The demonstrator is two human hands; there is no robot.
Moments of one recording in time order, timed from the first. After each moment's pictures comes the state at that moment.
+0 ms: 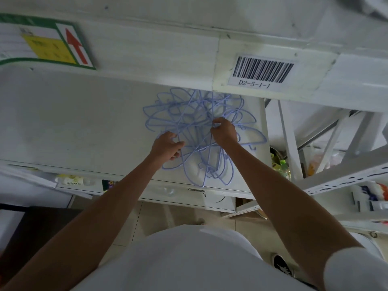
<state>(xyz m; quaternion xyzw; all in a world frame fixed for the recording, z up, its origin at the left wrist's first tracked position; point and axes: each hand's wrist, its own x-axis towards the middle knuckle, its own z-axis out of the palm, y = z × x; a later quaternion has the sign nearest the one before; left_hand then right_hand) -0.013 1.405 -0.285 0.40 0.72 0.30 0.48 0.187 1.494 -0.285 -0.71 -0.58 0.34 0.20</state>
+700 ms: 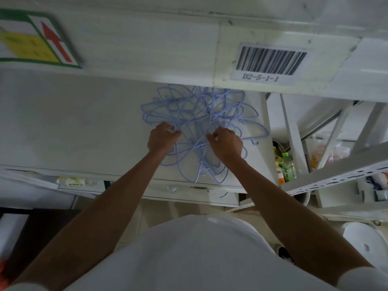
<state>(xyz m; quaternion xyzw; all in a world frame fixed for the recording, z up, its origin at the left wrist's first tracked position) -0.021 1.431 -0.290 0.46 0.80 0.25 0.30 0.193 1.448 -0.307 -0.70 -0.68 0.15 0.14</state>
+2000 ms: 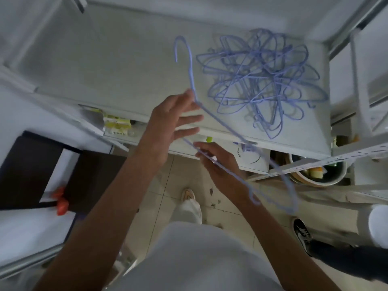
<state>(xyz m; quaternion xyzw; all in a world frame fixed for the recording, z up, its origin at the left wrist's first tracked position) -0.123 1.206 -0.161 0.28 0.57 0.50 0.60 0.061 1.181 -0.255 -0.43 -0.69 0.50 0.29</state>
